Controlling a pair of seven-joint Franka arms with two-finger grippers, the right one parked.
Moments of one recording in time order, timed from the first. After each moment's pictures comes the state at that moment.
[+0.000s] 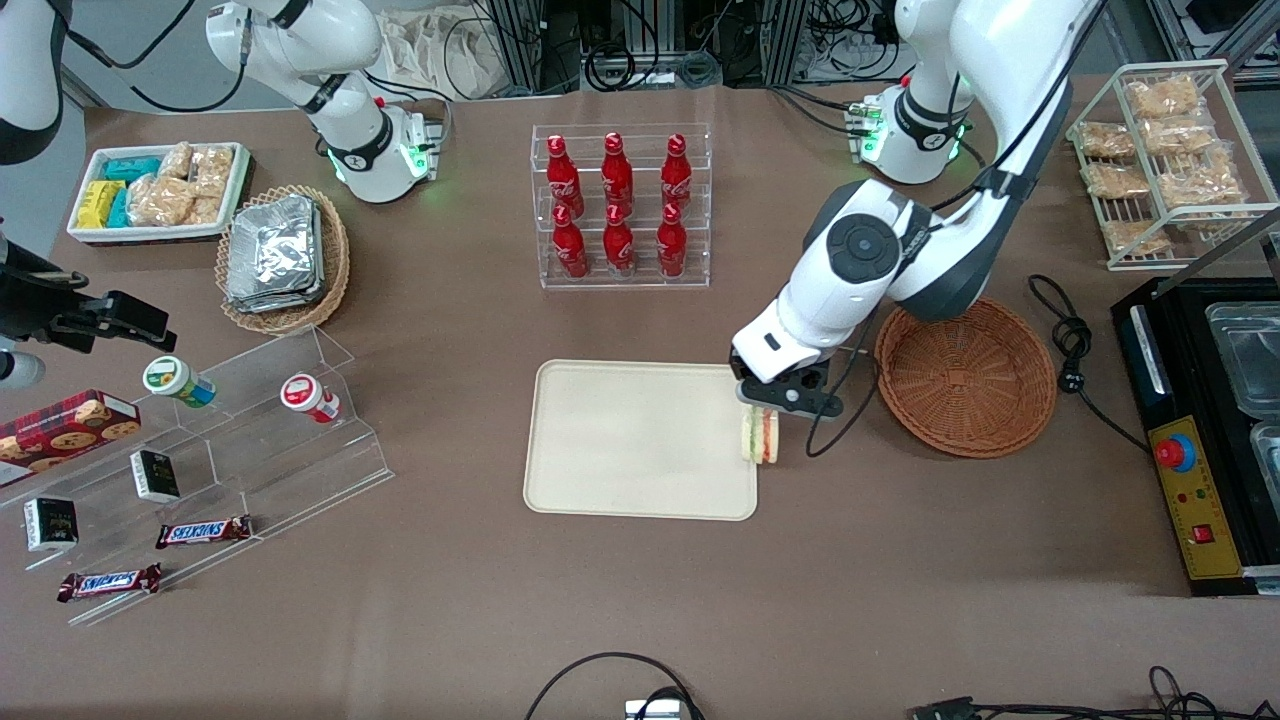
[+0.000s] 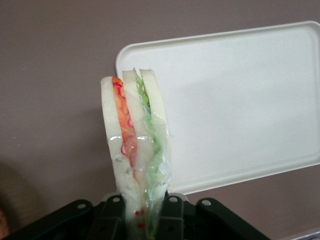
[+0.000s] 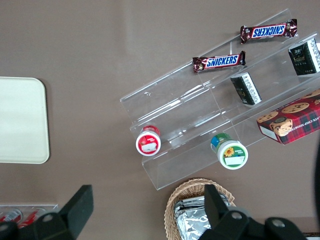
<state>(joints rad) -0.11 0.38 -0.50 -1.87 0.10 2.31 -0.40</state>
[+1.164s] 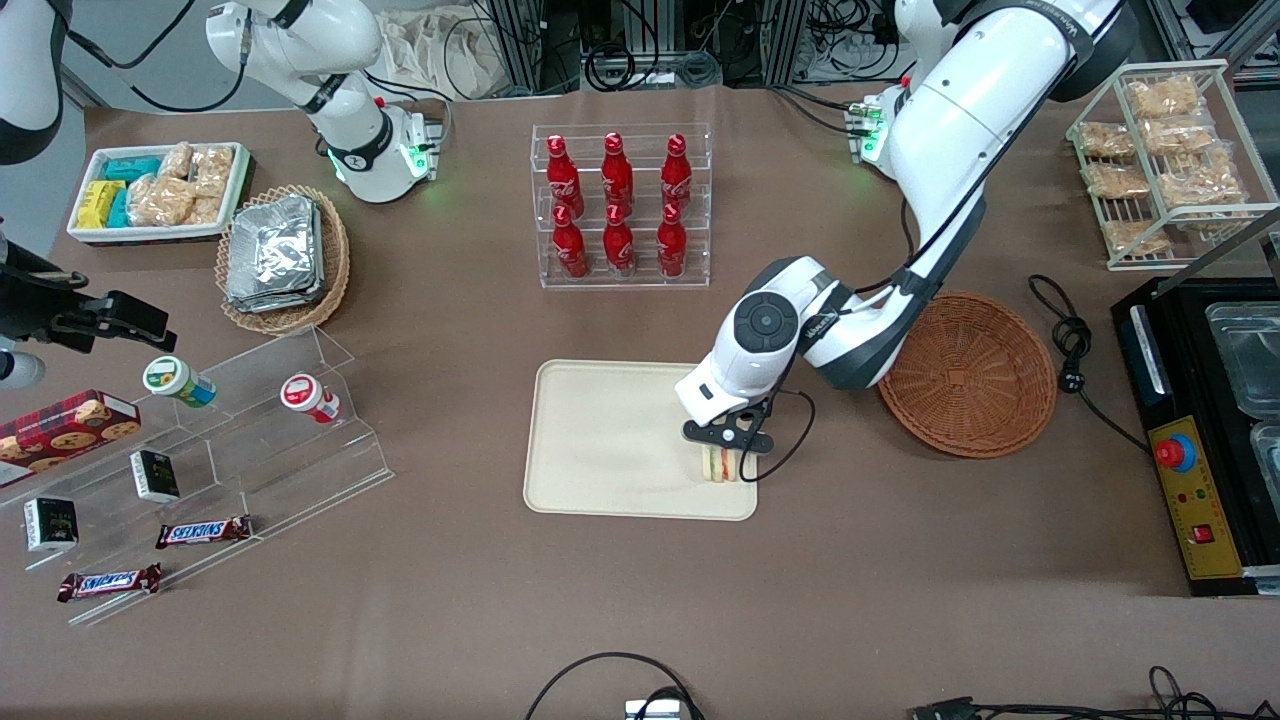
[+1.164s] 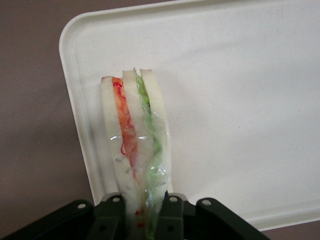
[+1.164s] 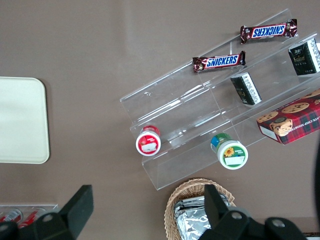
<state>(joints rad) -0.19 0.69 -0.50 -1.69 0.33 2.32 -0.61</state>
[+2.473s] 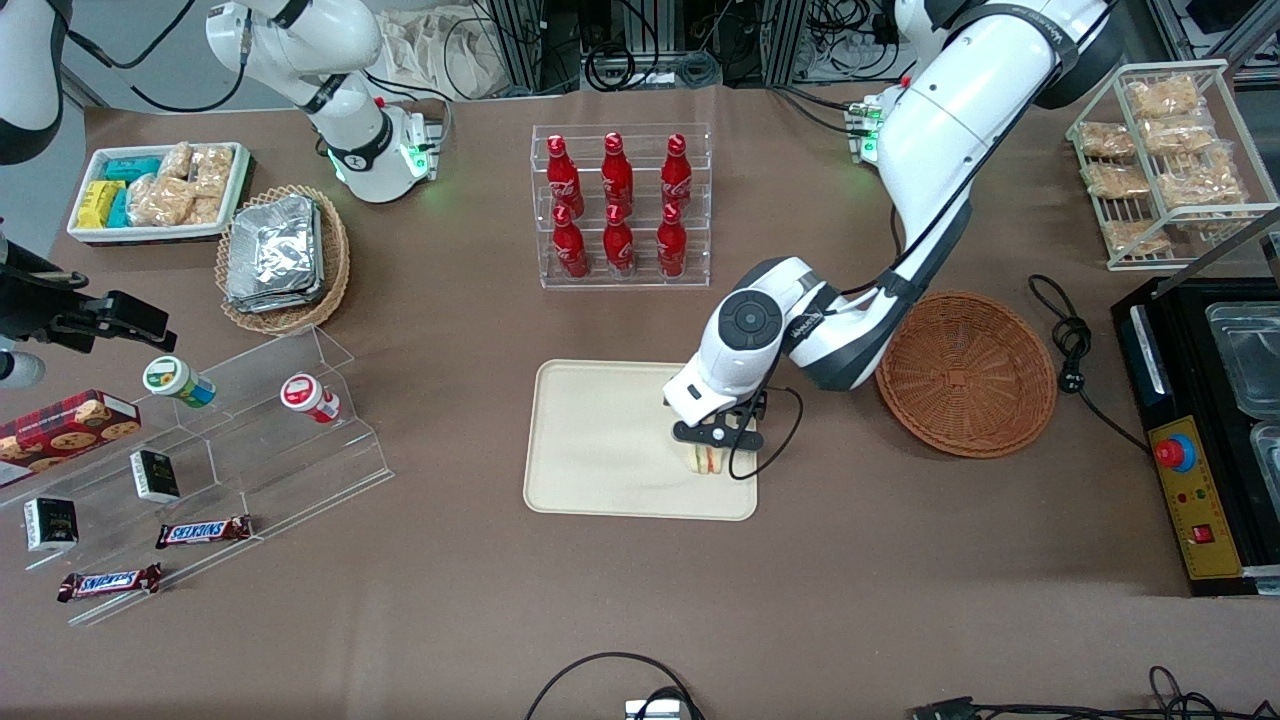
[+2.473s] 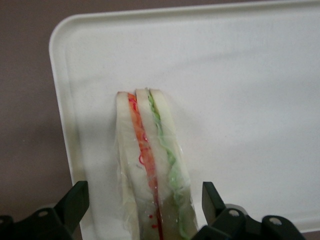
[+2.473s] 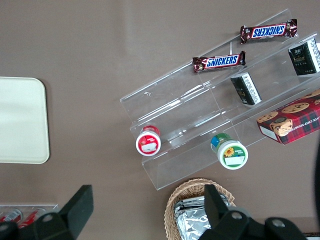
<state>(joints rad) -0.22 0.71 -0.50 -1.64 0.35 2.31 -0.72</state>
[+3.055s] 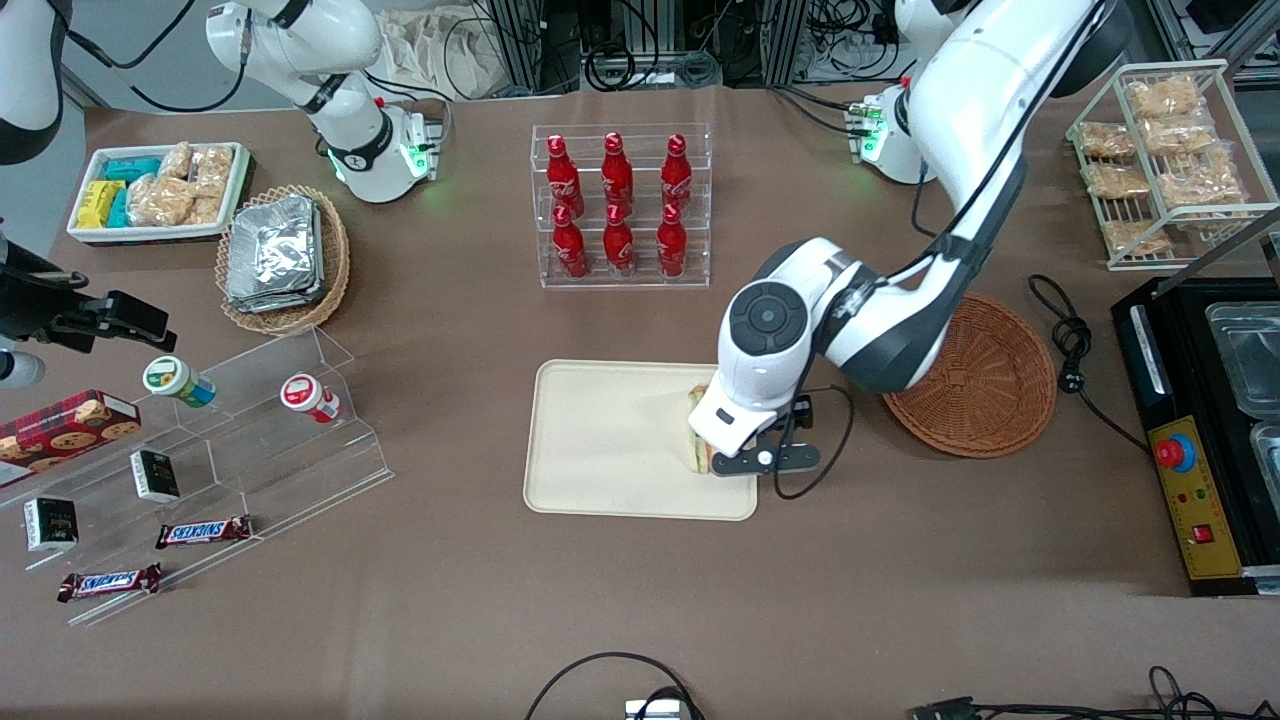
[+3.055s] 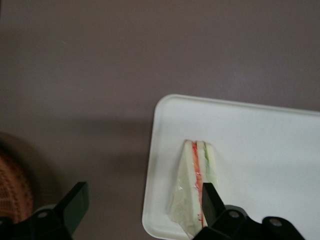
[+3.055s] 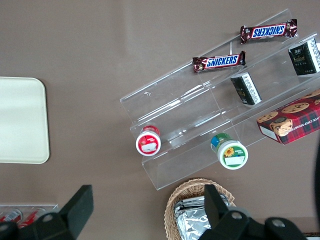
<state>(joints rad) -0.21 0.64 -0.49 -1.35 0.42 1.91 -0.85</state>
